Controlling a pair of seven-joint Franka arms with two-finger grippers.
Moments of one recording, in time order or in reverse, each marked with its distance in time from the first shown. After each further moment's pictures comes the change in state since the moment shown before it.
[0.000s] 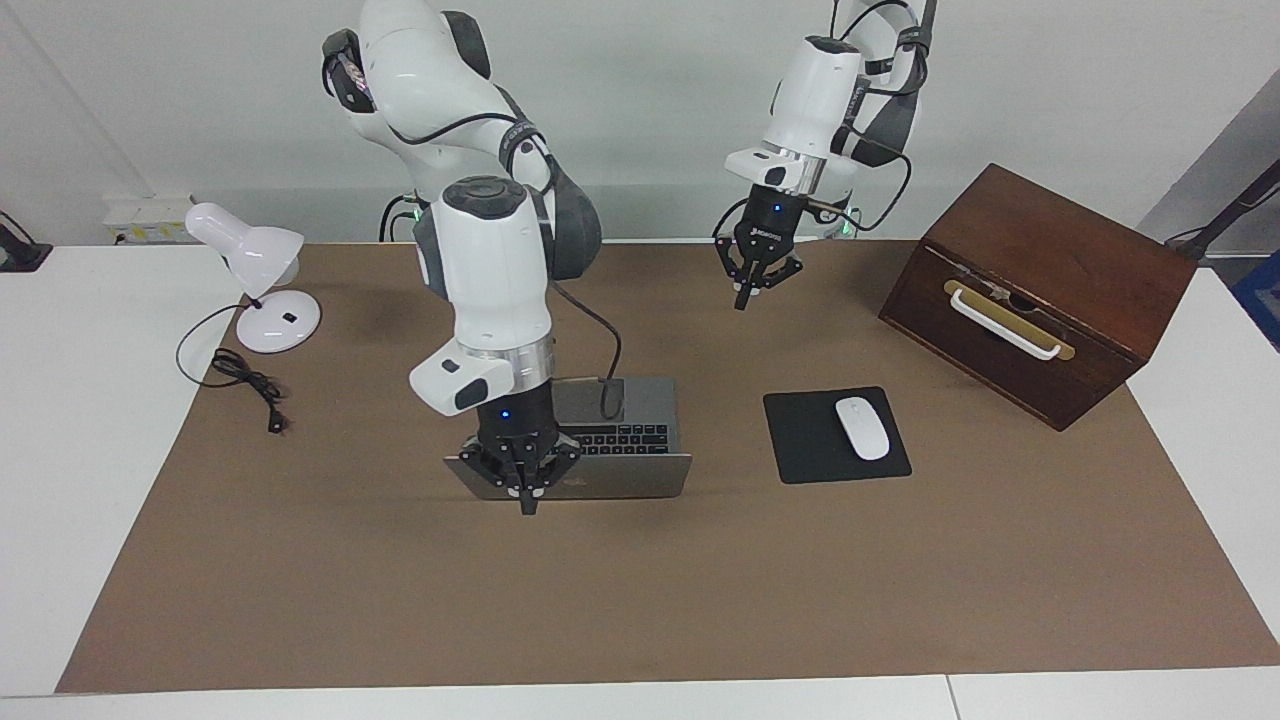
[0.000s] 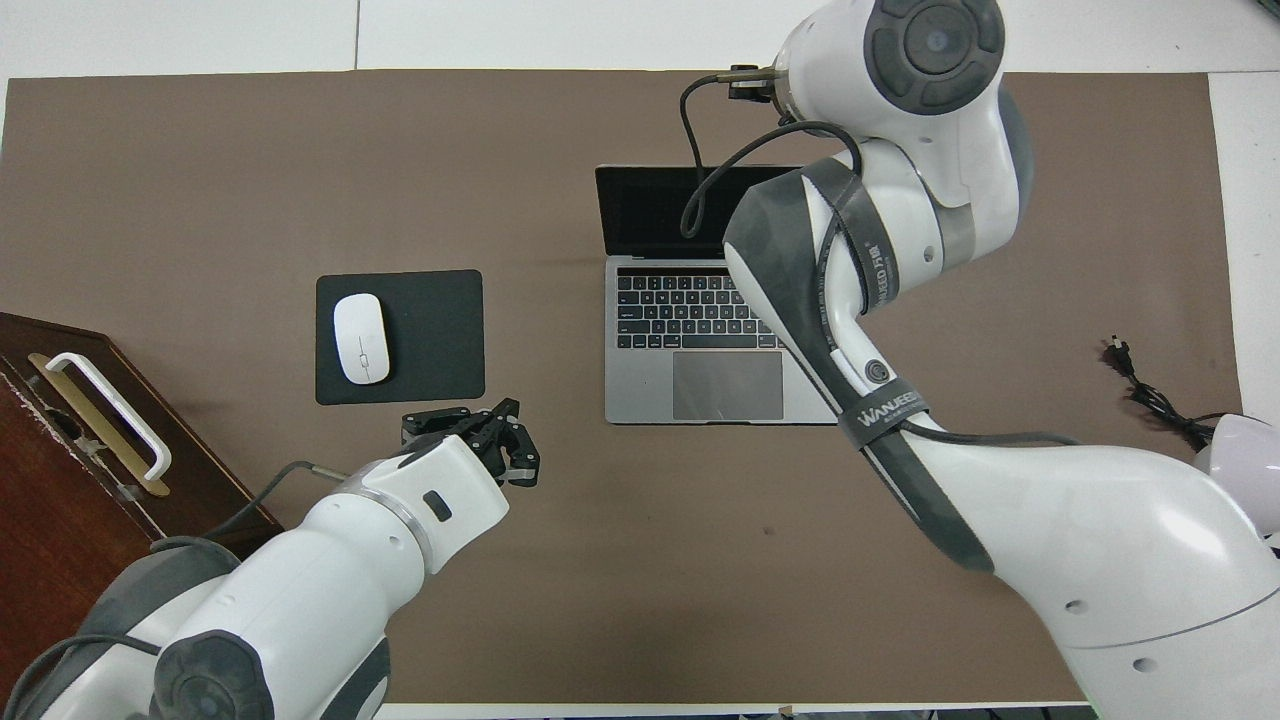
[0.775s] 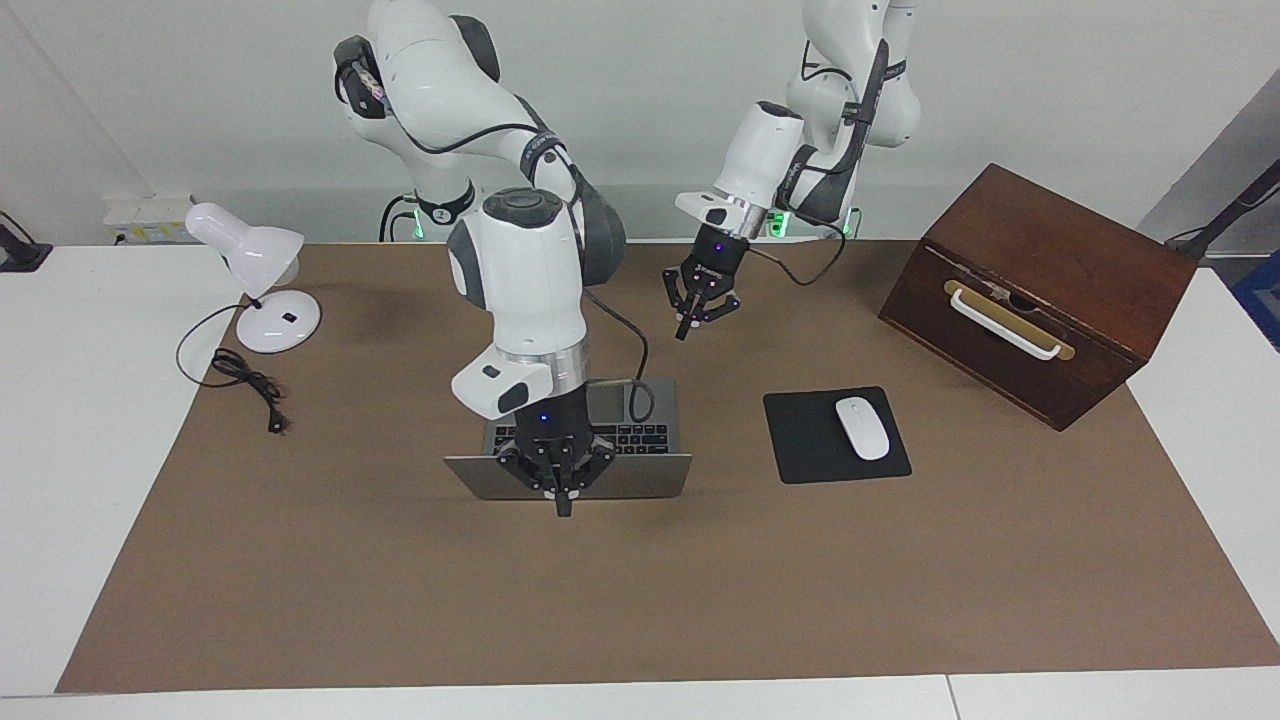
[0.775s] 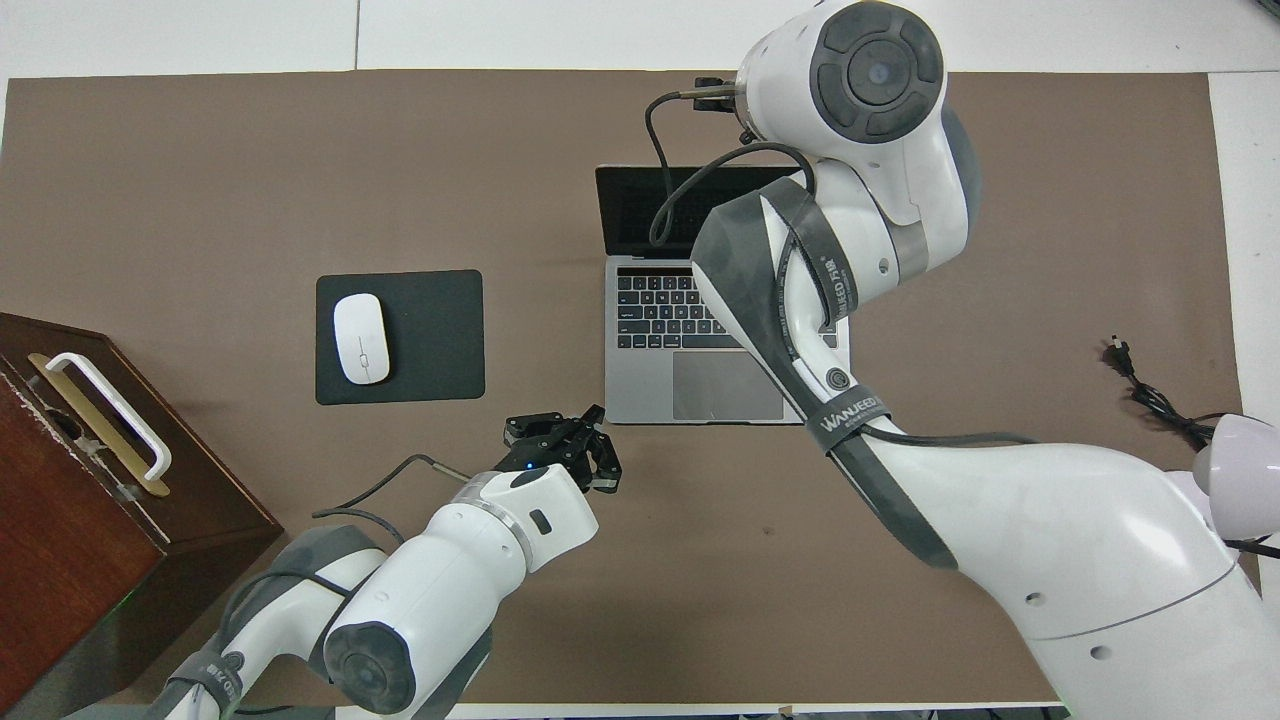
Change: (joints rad) left arm -0.110 0.276 0.001 -0.047 0.000 0.440 0.000; right arm 0.021 0.026 -0.004 -0.007 0.000 0.061 0.014
